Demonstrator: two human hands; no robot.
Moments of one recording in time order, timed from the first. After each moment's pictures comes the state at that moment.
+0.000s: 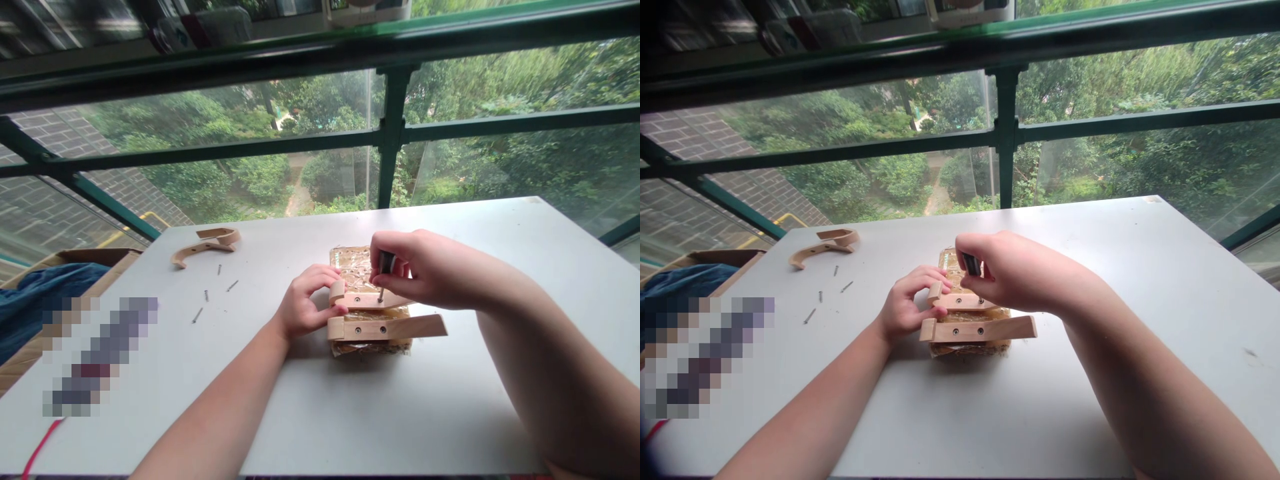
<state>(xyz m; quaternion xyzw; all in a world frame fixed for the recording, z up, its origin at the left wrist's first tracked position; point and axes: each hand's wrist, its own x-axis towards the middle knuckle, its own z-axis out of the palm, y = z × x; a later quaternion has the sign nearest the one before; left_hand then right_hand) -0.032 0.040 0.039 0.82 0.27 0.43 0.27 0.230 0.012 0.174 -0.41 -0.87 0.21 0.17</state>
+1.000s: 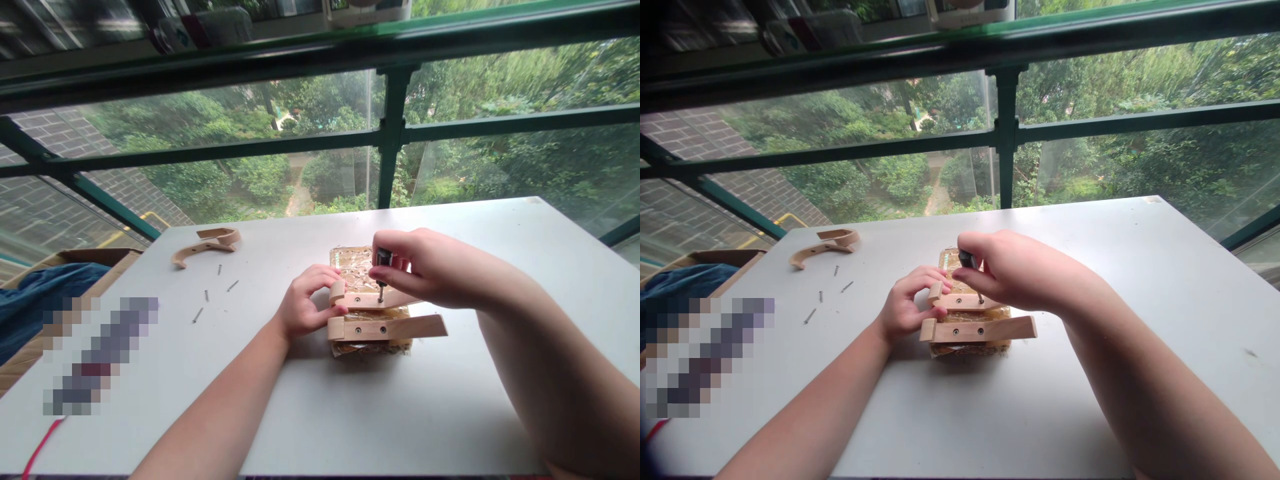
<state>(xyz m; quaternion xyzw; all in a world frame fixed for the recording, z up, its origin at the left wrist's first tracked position) -0.030 0.038 0.041 0.82 0.27 0.43 0.27 0.229 0.013 0.178 -0.42 -0.87 0.19 0.16</state>
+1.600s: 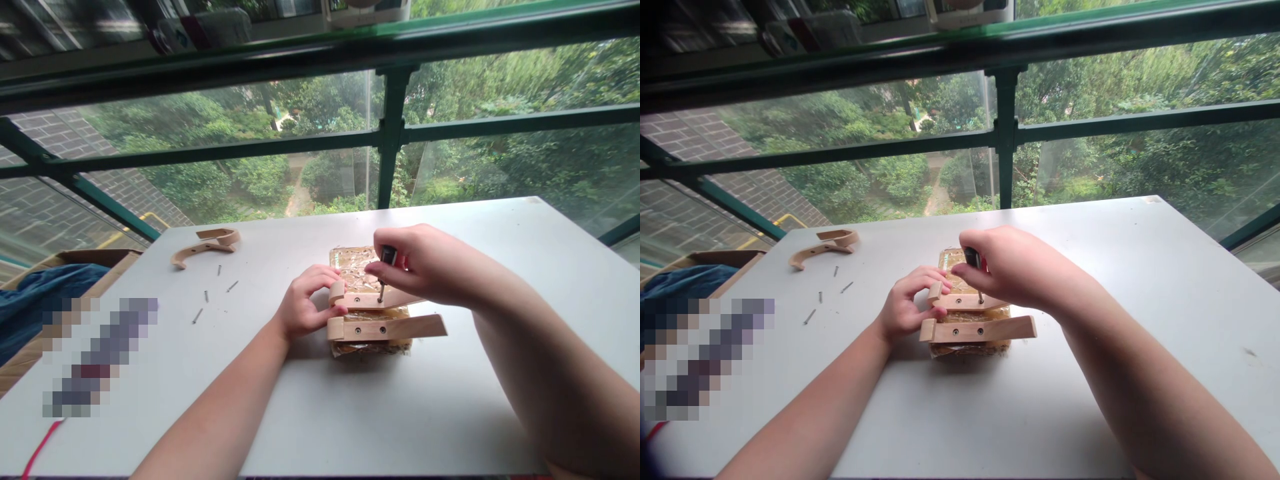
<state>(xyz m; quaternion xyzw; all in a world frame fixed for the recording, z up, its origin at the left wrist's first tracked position) -0.032 0.041 0.039 0.82 0.26 0.43 0.27 0.227 0.016 0.172 -0.45 -0.87 0.13 0.19</state>
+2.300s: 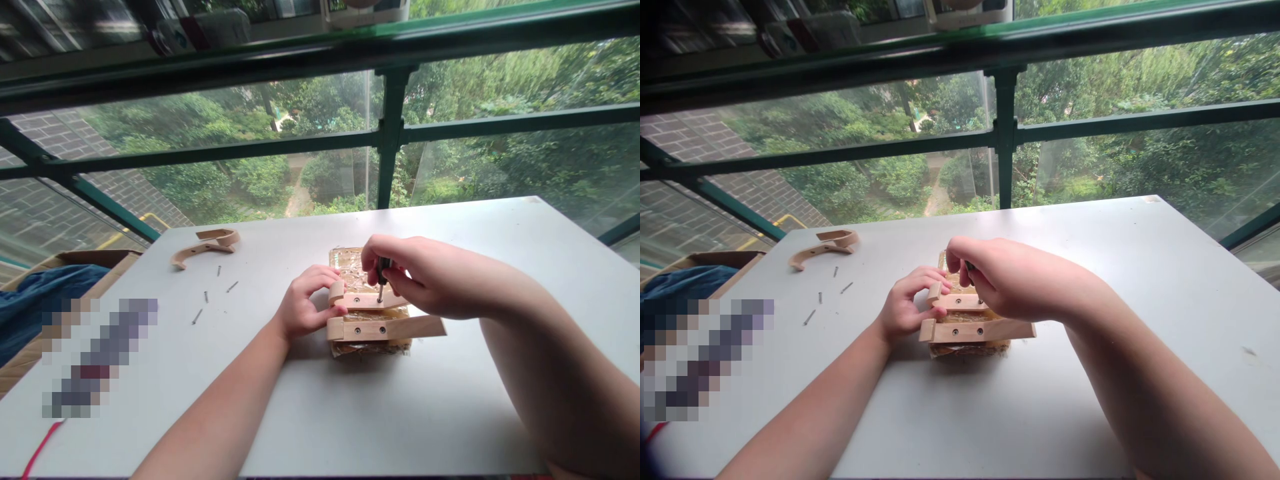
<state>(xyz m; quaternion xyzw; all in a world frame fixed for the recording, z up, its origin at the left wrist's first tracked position) -0.033 0.040 0.039 0.82 0.26 0.43 0.27 0.231 0.007 0.176 -0.39 -0.88 0.23 0.15</state>
